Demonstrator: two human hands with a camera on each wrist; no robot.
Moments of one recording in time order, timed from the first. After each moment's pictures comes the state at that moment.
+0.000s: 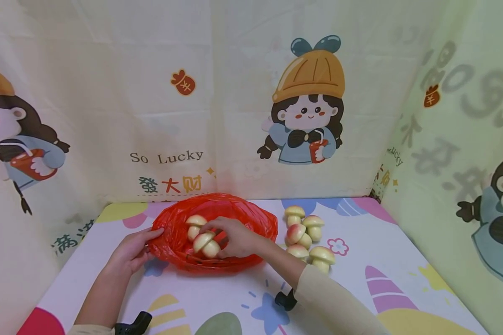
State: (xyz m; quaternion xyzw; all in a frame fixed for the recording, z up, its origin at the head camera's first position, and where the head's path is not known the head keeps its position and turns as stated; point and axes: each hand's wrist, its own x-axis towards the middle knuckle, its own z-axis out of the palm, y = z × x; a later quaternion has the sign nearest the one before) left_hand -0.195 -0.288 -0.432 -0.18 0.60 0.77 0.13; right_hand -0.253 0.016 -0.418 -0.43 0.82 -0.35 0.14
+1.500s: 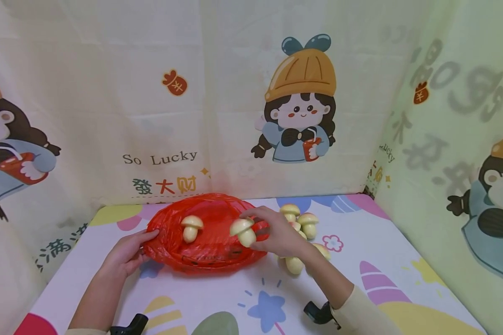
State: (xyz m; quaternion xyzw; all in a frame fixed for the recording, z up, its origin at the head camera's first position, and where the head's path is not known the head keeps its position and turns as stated) left_hand -0.194 -0.287 -0.432 -0.19 0.60 0.77 0.14; right_hand -0.220 0.114 -0.385 -0.29 0.84 -0.45 0.07
